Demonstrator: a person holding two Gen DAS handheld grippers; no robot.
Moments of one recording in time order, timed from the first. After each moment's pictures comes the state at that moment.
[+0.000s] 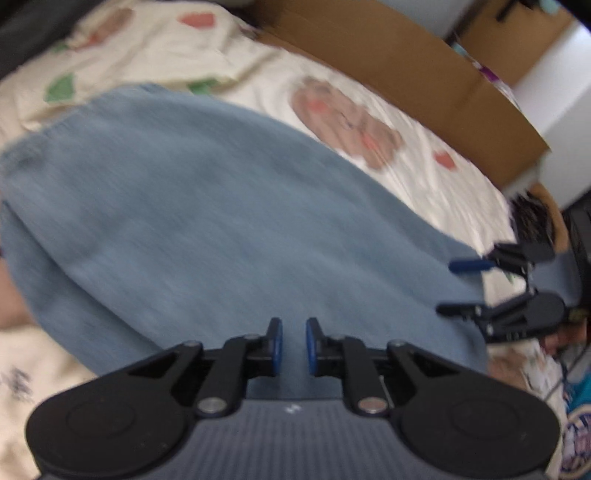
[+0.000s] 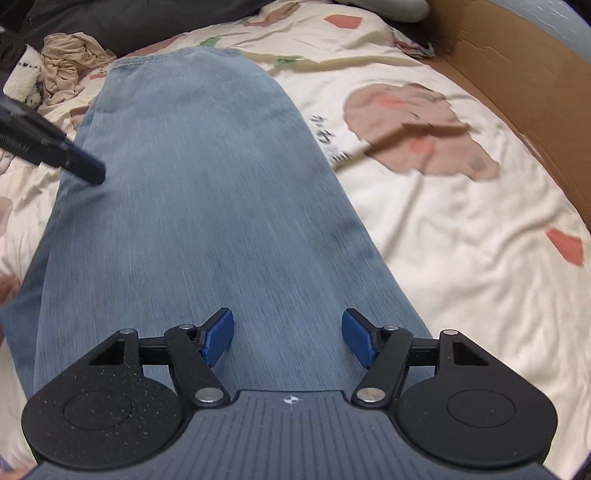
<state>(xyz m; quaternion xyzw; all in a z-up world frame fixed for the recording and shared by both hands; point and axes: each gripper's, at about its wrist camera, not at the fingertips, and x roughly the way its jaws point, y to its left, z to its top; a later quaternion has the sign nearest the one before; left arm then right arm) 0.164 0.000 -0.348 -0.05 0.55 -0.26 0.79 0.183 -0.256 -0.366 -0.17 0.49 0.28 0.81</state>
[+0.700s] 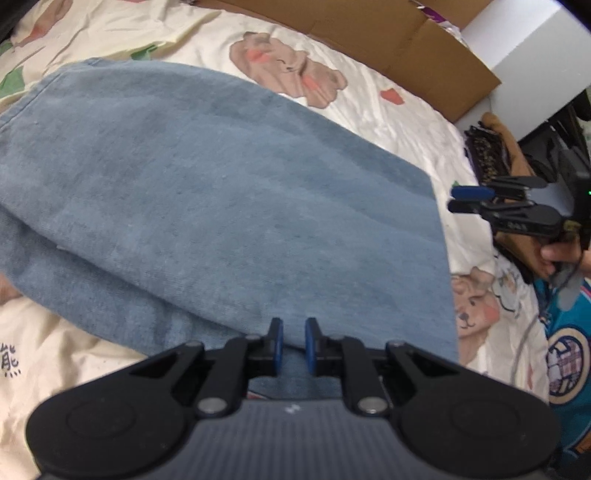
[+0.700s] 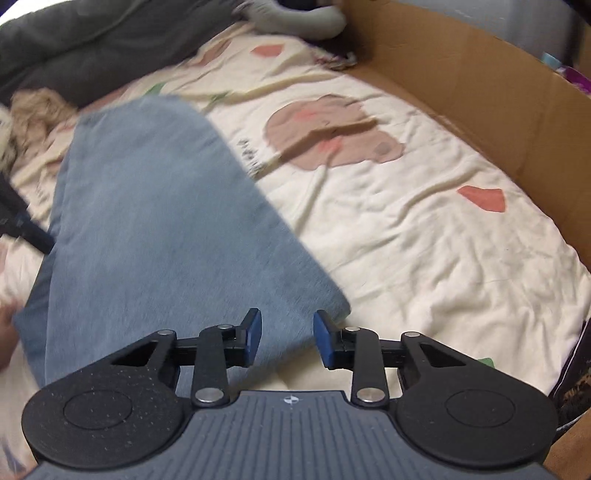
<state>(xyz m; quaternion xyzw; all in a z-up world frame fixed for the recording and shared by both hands) 0.147 0.004 -0.333 0.00 0.58 -0.35 0.74 0.162 -0.328 -0.333 -0.10 0.46 0.21 0.86</state>
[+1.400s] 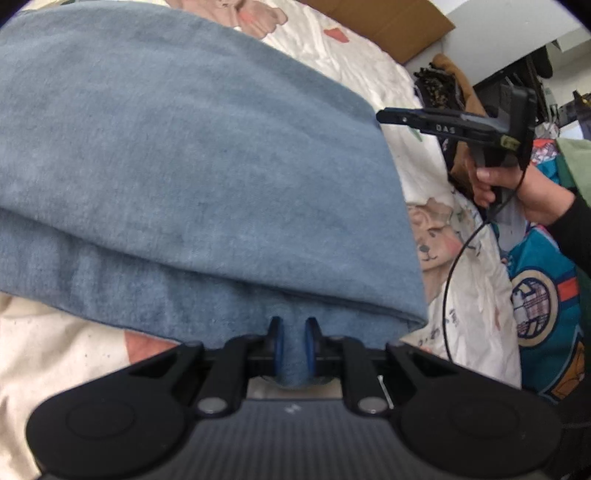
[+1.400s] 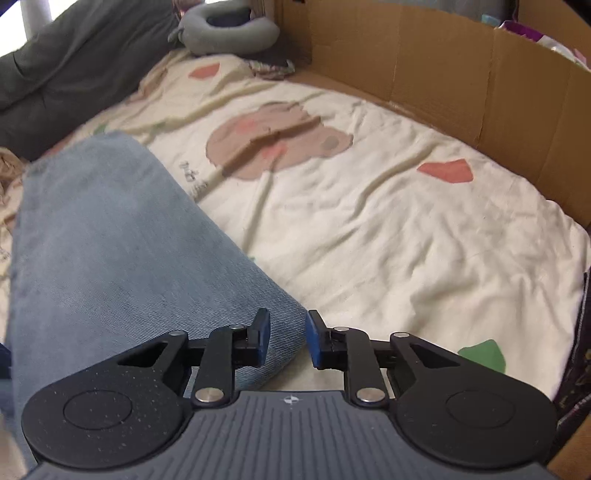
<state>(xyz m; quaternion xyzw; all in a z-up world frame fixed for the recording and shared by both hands) 0.121 -0.009 -0.364 -0.02 0.61 -0.43 0.66 0.171 -0.345 -0.353 -0.03 0.44 0.15 0.88</state>
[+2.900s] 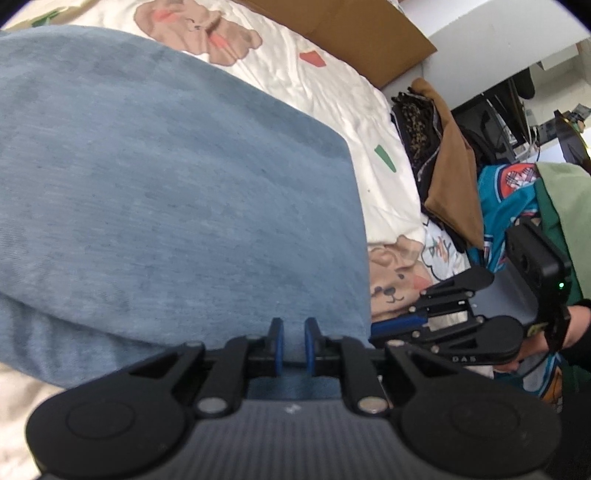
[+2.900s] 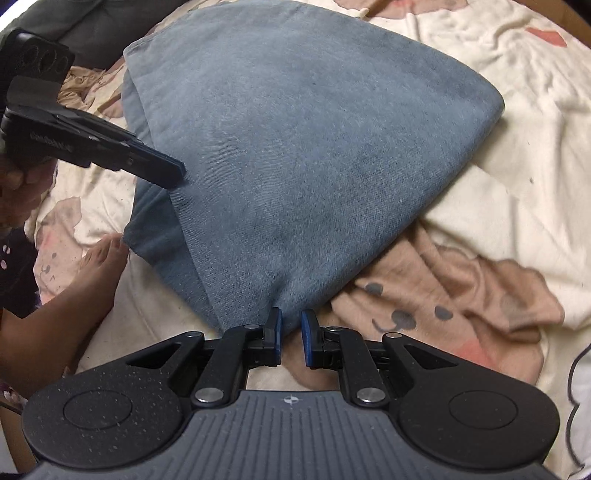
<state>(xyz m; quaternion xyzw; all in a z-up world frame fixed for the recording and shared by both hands) 0.127 -0.049 -0.361 -0.03 0.59 -0.45 0.67 0.050 -0.270 -0.368 0.03 0.61 0.23 0.76</state>
